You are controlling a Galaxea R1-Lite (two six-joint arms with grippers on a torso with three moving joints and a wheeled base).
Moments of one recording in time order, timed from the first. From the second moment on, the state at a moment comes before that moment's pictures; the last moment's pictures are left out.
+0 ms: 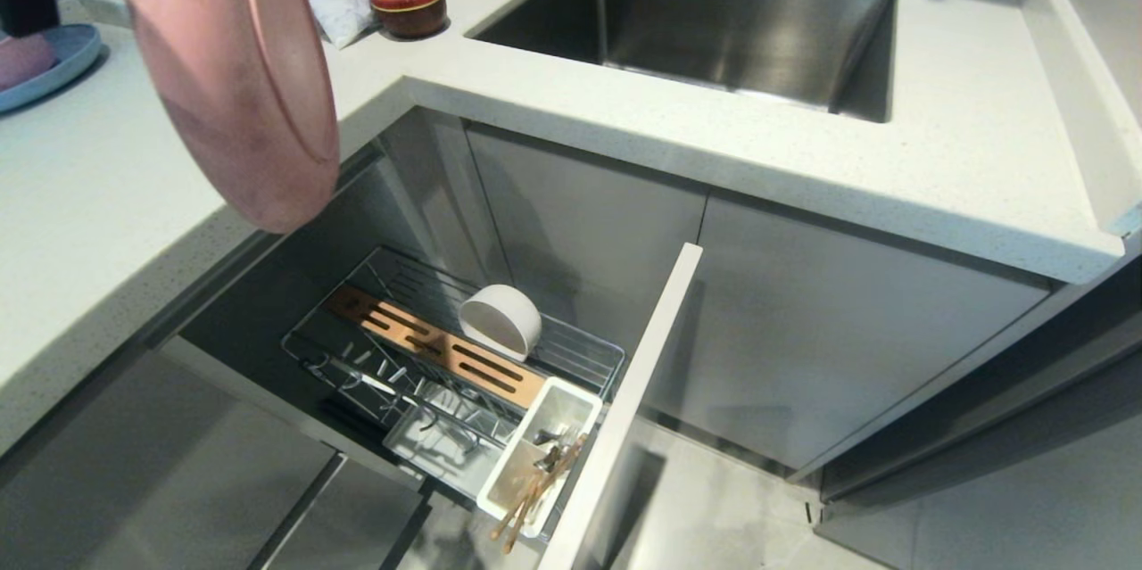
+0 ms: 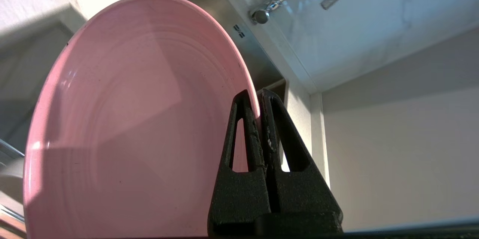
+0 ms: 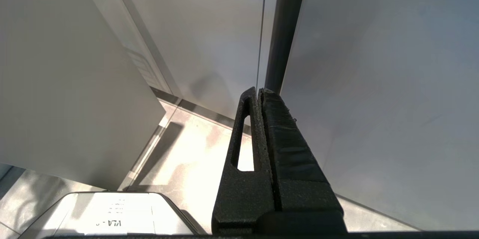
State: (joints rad) left arm -0.87 1.22 -1.41 -0.11 0.55 -0.58; right arm 0.00 0.00 0.00 0.00 0.00 0.00
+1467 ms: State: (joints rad) left arm -0.80 1.32 -0.79 -0.39 0.88 -1.46; right arm 0.00 0.00 0.00 0.00 0.00 0.00
